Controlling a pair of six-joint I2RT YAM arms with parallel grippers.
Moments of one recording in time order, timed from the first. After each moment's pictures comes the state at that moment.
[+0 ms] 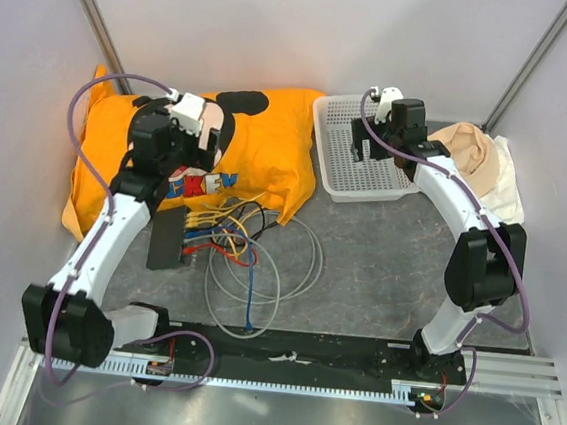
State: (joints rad) left arm -0.15 1.24 1.05 -0.13 0.08 0.18; right arm 0.26 1.75 1.50 -0.34 -0.03 -0.05
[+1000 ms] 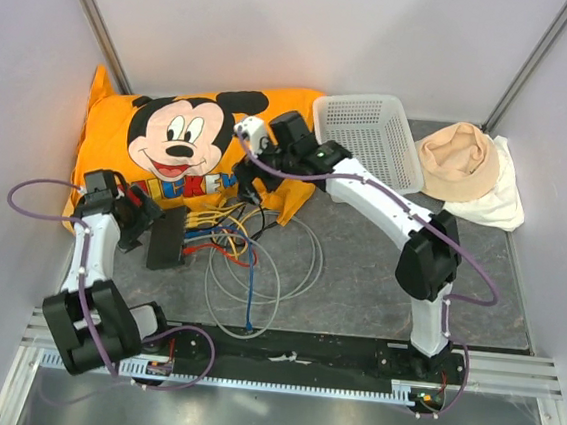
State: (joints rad) left arm 0.40 1.13 0.76 -0.68 0.14 -0.51; right arm 0.76 1.97 1.88 -0.58 -0.40 -0.10
